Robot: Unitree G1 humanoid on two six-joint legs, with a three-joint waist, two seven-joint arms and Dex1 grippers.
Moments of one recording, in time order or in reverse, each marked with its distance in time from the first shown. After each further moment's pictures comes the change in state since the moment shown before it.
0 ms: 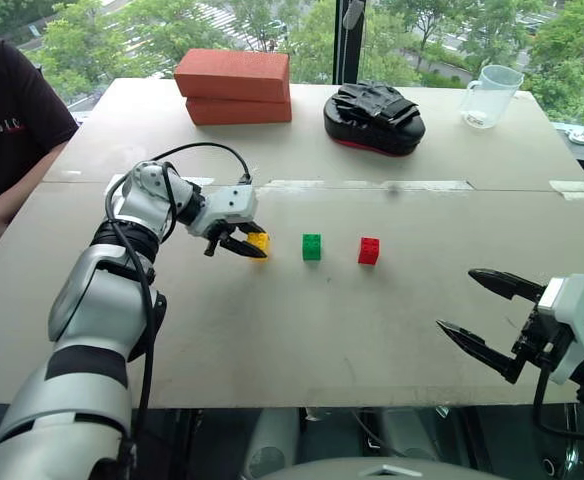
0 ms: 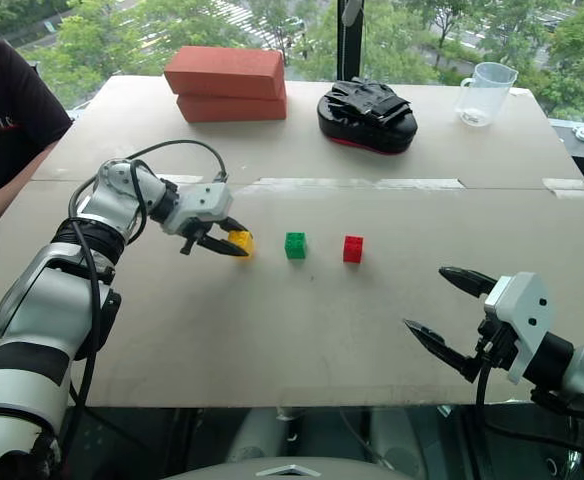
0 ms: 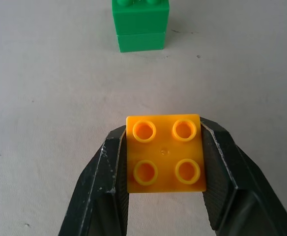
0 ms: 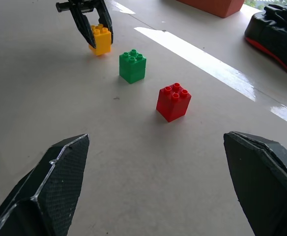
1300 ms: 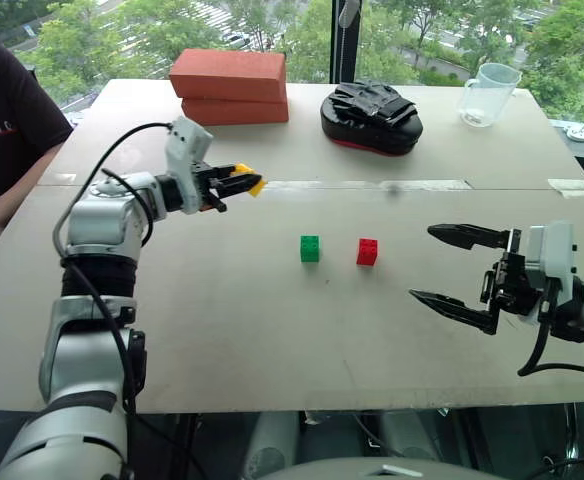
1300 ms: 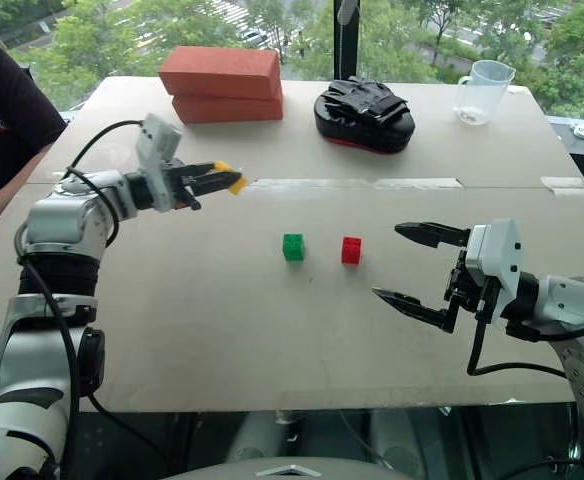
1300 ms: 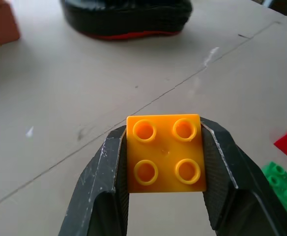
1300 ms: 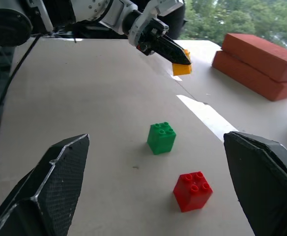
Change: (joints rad) left arm 0.283 0.010 0.452 -0.705 -0.296 0.897 0.519; right arm -0.420 -0.004 0.191 0.213 0.016 -0.068 0.179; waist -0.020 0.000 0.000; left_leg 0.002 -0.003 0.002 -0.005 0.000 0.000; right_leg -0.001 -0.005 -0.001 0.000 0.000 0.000
